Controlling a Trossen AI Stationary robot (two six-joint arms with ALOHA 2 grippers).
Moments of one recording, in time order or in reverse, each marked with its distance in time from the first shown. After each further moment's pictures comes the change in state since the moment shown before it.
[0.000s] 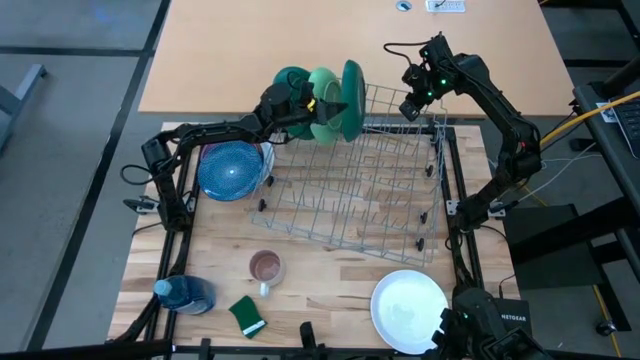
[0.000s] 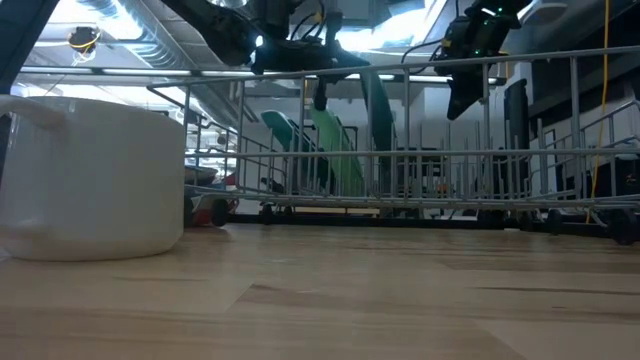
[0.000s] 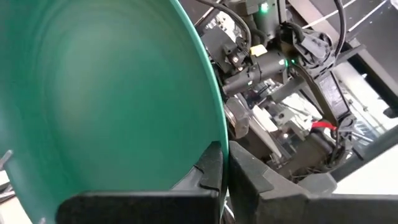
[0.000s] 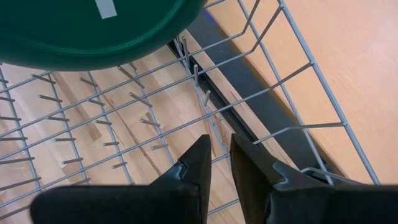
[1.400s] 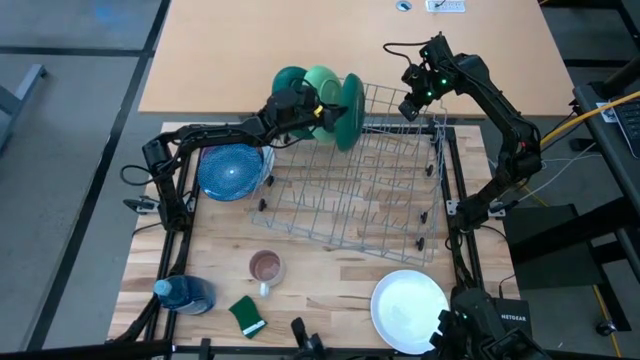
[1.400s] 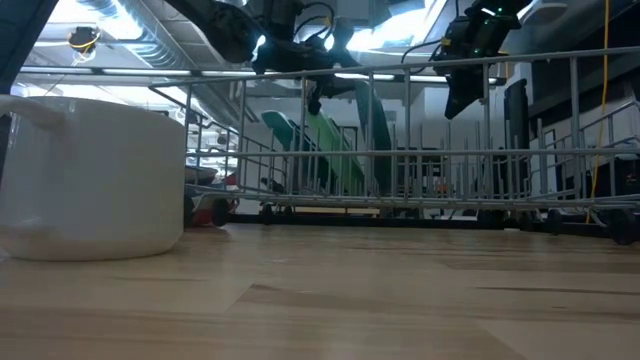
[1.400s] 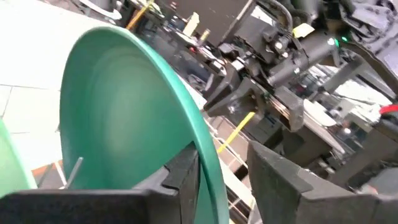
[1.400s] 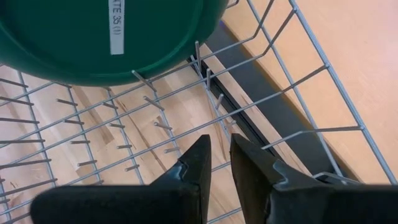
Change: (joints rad) left arm -0.031 0.000 0.000 -0.092 -0.197 0.200; right arm 0.001 0.000 0.000 0.000 -0.044 0.015
